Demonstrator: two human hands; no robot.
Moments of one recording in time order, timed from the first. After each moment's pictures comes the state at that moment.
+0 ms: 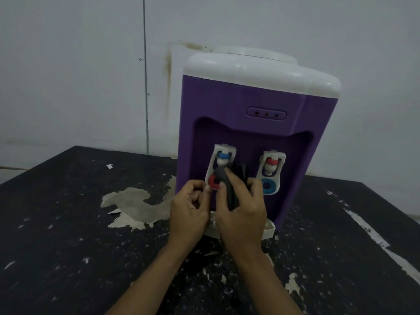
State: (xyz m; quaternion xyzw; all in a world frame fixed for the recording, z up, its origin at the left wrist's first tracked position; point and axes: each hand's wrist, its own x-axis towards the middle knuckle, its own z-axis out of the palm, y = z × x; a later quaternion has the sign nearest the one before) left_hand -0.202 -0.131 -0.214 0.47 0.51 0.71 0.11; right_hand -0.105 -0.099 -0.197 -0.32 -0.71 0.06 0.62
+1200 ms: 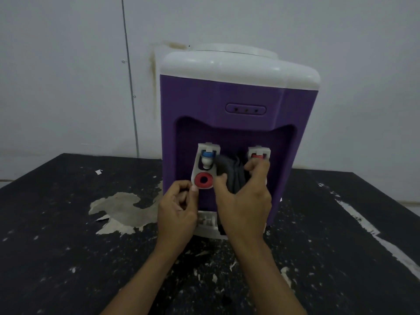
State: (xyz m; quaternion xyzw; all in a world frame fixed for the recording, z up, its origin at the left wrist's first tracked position) left_hand -0.199 -0.128 -0.217 0.46 0.53 0.71 0.10; right_hand -0.088 -0.103 -0.164 -0.39 -0.65 0.14 0.64
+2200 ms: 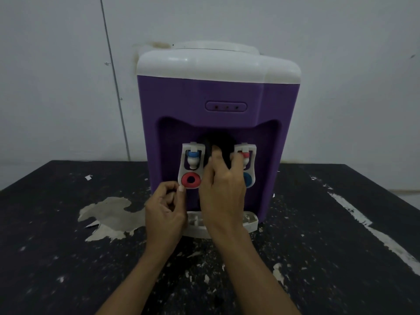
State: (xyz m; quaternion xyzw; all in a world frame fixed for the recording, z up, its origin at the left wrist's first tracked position) left_hand -0.199 -0.125 -0.217 0.46 0.53 0.71 0.05; right_hand -0.109 -0.081 -0.162 -0.40 -0.71 0.03 0.58
